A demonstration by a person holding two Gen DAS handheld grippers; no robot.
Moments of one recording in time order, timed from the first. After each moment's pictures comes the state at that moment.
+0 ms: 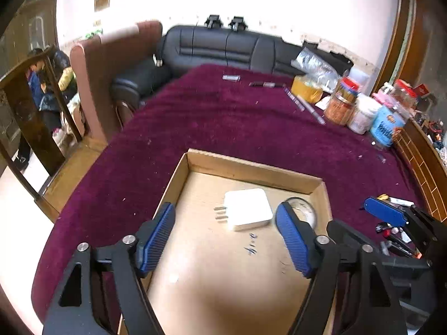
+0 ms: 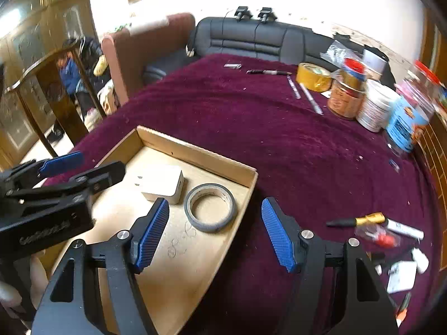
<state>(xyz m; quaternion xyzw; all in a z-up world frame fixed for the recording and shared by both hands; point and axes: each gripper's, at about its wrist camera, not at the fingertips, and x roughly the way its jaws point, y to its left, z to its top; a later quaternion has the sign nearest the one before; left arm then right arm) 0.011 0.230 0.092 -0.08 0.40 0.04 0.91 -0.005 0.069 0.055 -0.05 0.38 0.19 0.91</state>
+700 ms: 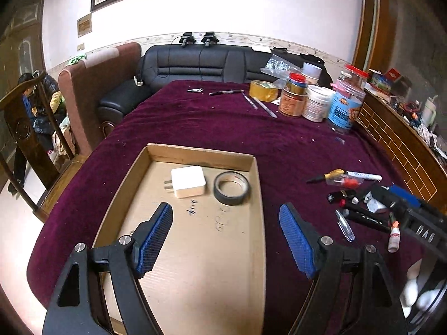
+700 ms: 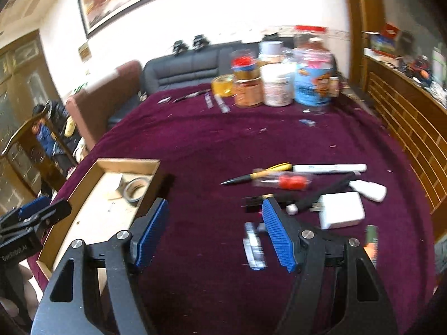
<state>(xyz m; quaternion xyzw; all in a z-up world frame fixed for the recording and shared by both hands) -0.053 0.147 0.113 -0.03 0.37 0.00 0.93 -0.080 -0.093 0.073 0.07 0.31 0.08 0.94</state>
